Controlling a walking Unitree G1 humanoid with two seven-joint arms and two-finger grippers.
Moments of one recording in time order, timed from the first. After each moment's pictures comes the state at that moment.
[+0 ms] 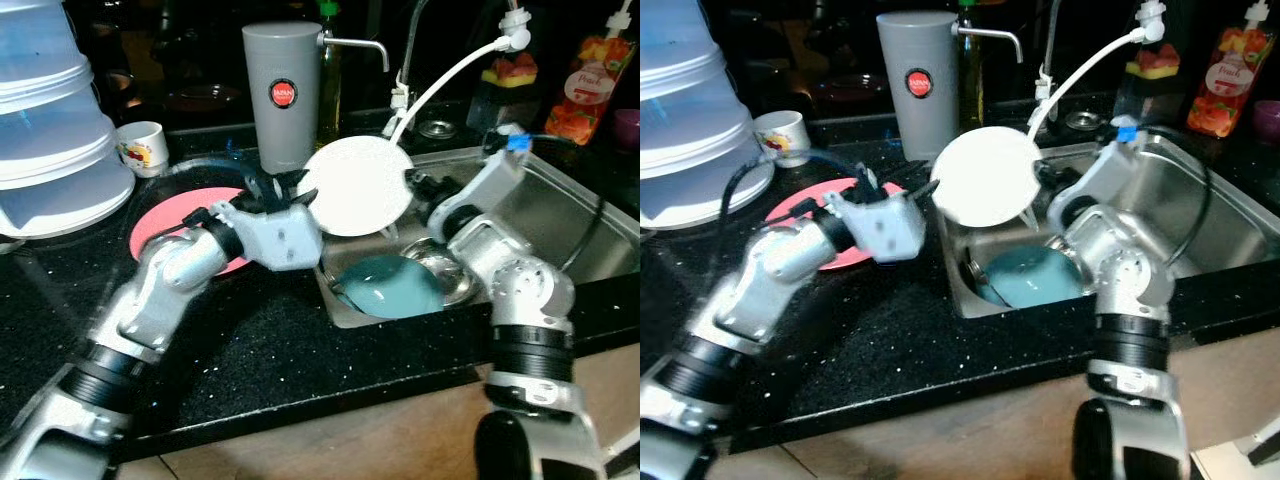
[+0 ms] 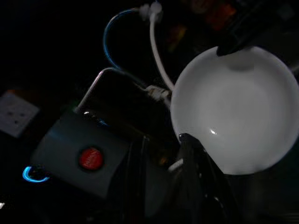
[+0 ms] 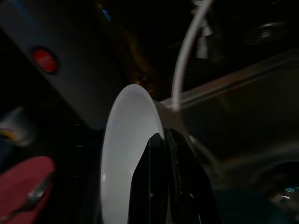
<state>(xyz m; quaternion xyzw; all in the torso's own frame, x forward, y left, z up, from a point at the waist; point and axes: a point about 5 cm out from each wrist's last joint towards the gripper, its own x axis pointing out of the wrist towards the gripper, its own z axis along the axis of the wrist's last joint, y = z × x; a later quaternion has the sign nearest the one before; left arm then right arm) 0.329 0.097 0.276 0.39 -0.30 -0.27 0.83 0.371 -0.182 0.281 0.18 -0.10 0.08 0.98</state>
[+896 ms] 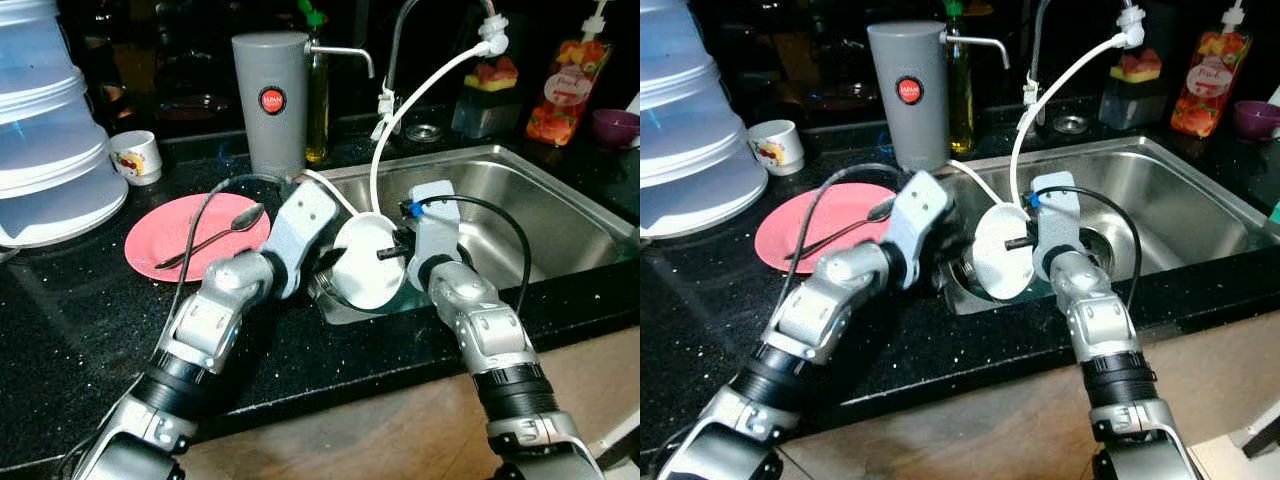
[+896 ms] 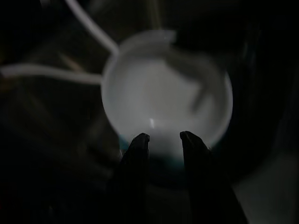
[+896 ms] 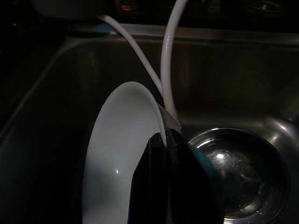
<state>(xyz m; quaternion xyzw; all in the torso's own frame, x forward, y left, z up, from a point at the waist) 0.343 0.067 0.206 0.16 0.03 -0.40 0.90 0.369 -0.155 0.212 -0.08 -0.03 0.08 0.99</state>
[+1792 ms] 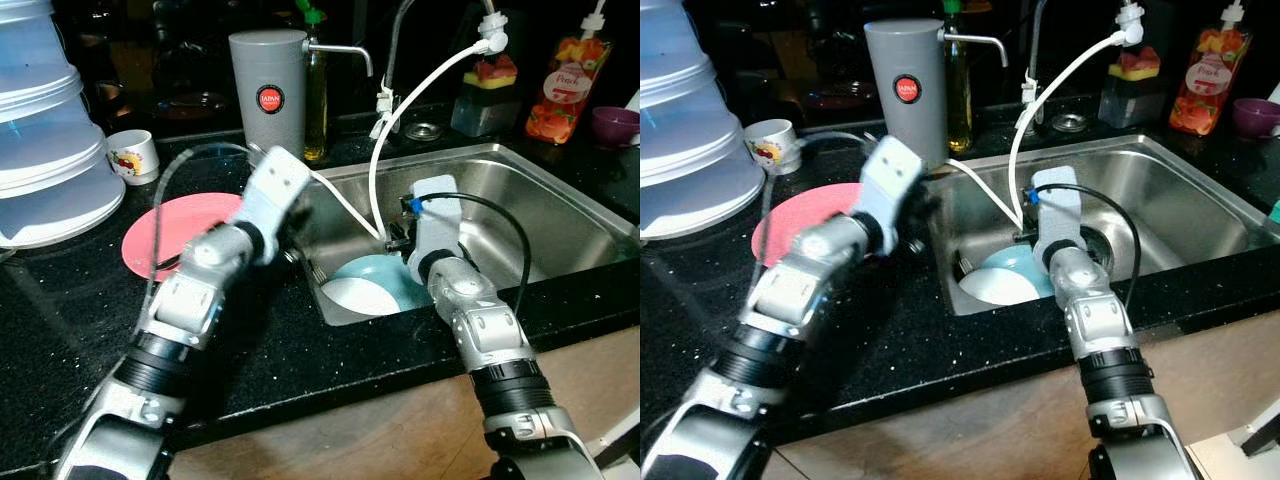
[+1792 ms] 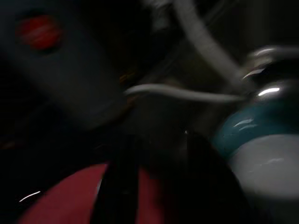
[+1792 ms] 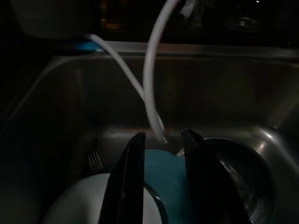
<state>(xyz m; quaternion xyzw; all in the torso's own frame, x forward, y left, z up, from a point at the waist) 0.363 0.130 0.264 0.23 -0.05 -0.19 0.95 0.372 -0.153 0.221 -0.07 -0.06 0.06 0.99</state>
